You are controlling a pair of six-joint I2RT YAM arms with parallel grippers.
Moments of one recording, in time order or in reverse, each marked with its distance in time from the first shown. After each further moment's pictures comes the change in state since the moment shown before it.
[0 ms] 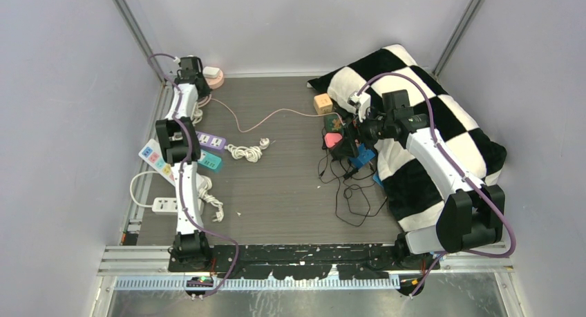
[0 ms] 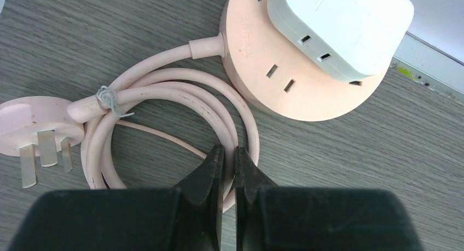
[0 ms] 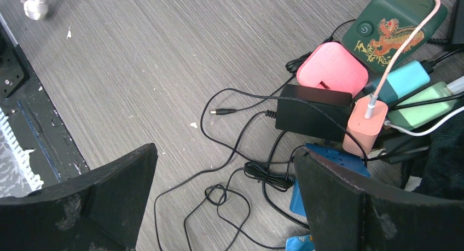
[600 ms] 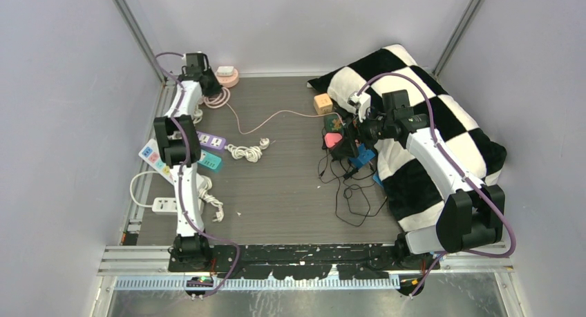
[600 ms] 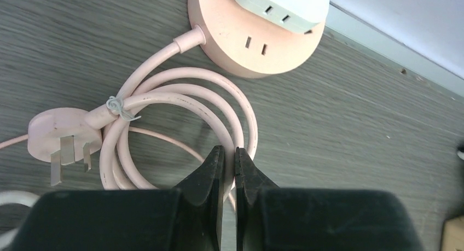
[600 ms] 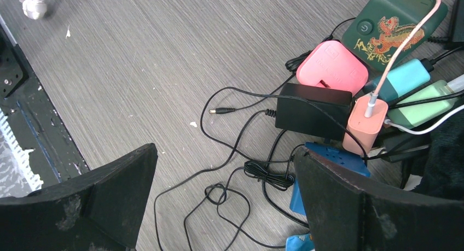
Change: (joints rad) left arm -0.040 -0.163 -0.176 0.024 0.185 -0.086; right arm 0.000 0.000 0.000 -0.003 0.003 0.000
